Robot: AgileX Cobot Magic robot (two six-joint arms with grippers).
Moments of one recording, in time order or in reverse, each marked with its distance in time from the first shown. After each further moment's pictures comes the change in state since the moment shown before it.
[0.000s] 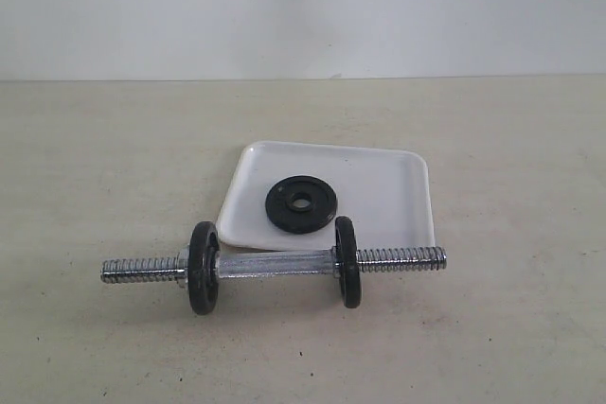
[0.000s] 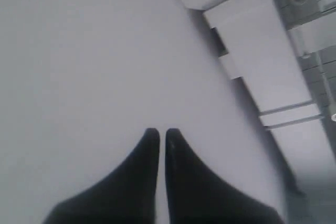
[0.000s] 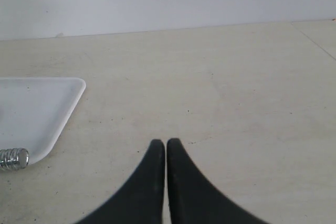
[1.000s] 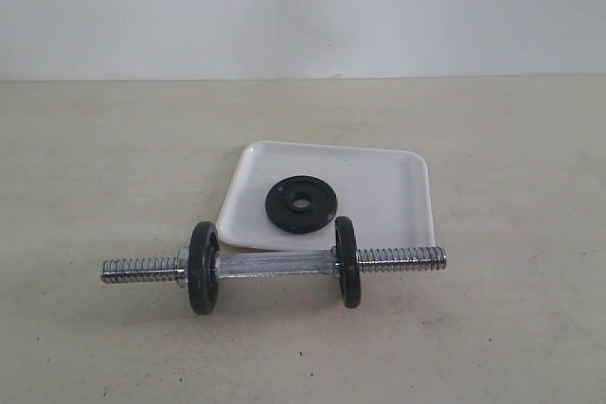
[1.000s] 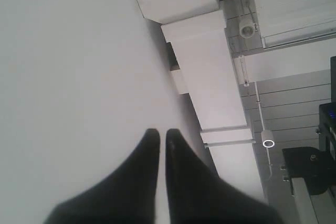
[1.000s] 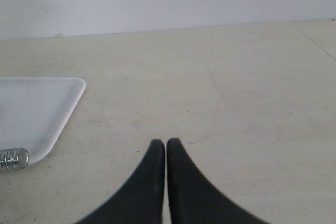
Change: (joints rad) left arm 0.000 -0.002 -0.002 0.025 -0.109 -0.228; right arm 0.000 0.000 0.000 0.000 0.000 0.000
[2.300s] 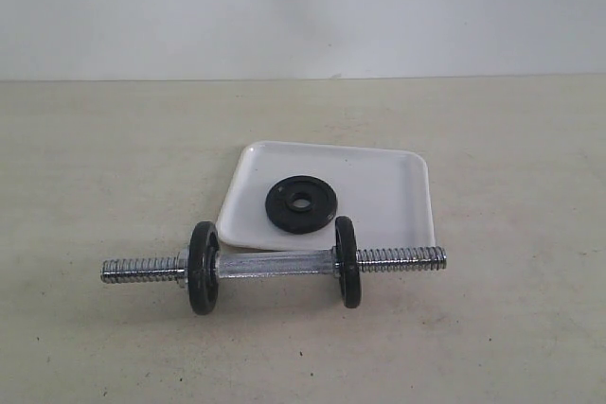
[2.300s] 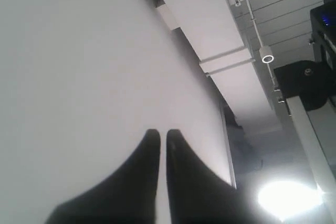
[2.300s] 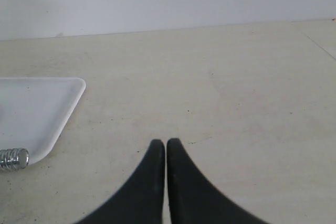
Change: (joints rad) left arm 0.000 0.000 -0.173 0.306 0.167 0.030; right arm 0.000 0.000 0.000 0.002 0.000 0.000
